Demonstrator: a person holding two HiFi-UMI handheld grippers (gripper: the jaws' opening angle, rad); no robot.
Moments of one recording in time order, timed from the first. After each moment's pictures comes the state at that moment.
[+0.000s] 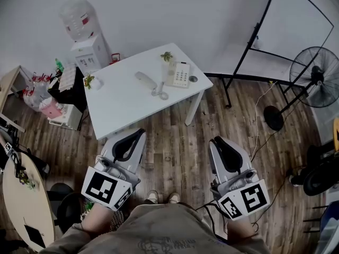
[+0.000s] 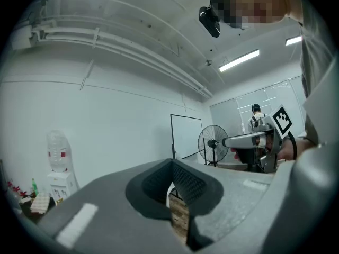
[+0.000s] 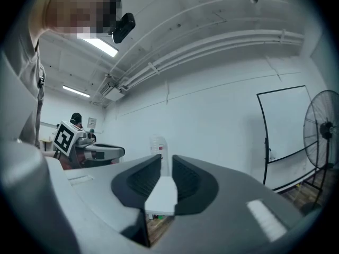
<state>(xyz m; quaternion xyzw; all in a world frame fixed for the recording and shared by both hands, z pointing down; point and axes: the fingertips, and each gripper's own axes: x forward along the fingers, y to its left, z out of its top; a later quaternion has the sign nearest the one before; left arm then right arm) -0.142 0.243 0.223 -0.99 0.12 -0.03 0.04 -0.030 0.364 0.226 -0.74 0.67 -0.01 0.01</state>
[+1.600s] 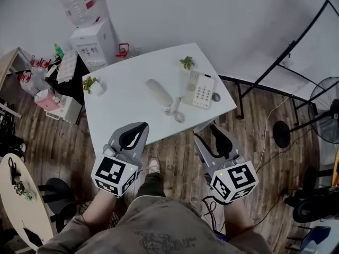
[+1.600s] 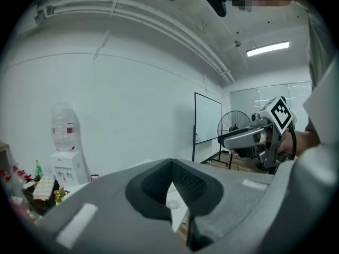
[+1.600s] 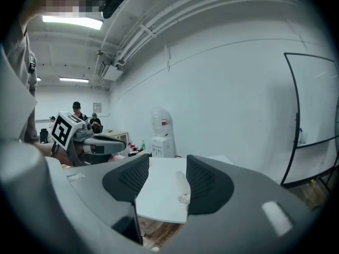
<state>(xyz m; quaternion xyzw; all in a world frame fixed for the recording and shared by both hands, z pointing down) -0.058 -0.012 0.328 -0.98 0.17 -0.11 -0.03 0.061 0.082 0.324 -0.70 0.70 -0.12 -0.07</state>
